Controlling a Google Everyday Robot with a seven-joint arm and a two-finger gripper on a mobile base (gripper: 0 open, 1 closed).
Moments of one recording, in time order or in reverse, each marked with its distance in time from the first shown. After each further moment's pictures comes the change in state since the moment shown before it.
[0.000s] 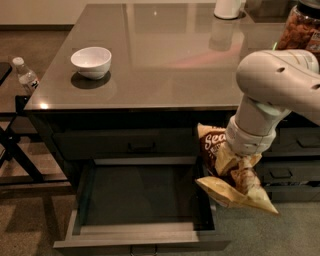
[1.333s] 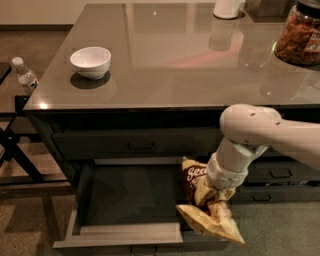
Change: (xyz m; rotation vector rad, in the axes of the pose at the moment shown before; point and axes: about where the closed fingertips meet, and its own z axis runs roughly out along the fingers) arm 0.021 0.038 0.117 -0.179 0.137 0.045
